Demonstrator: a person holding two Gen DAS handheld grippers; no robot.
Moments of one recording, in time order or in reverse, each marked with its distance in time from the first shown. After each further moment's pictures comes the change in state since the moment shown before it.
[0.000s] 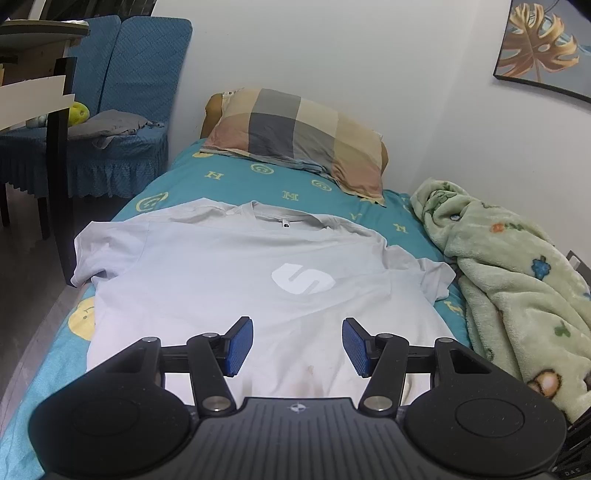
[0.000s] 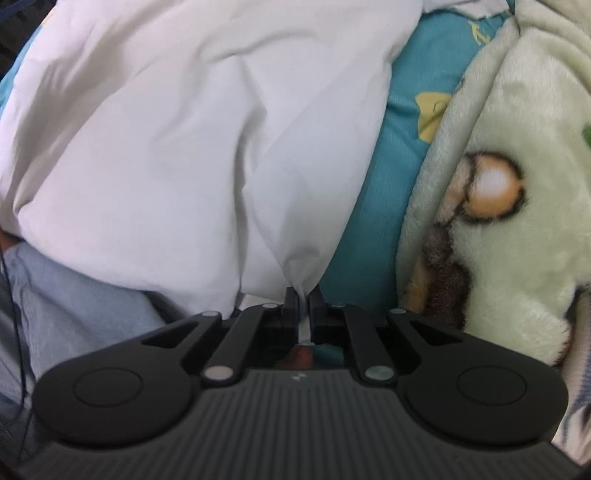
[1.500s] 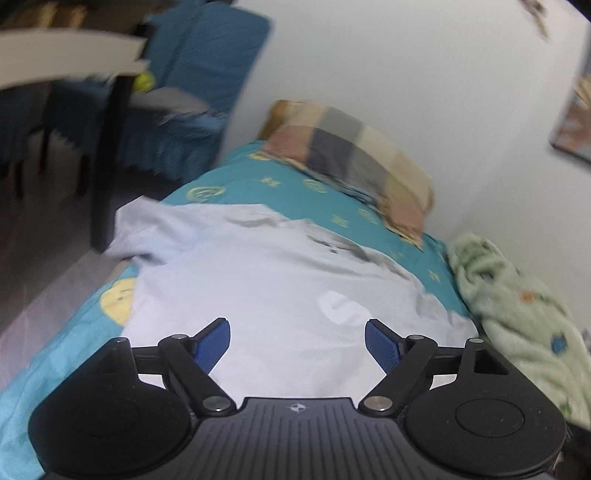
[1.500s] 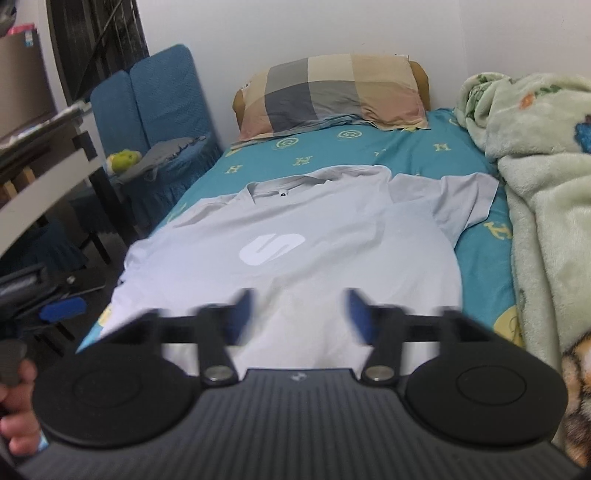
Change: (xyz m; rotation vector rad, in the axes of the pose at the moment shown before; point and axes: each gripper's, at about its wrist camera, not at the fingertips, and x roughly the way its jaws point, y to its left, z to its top) left arm 0.010 0.068 0.013 -0.305 -0.051 0.082; right arm -0.044 0.041 0.045 0.322 -0.962 0.183
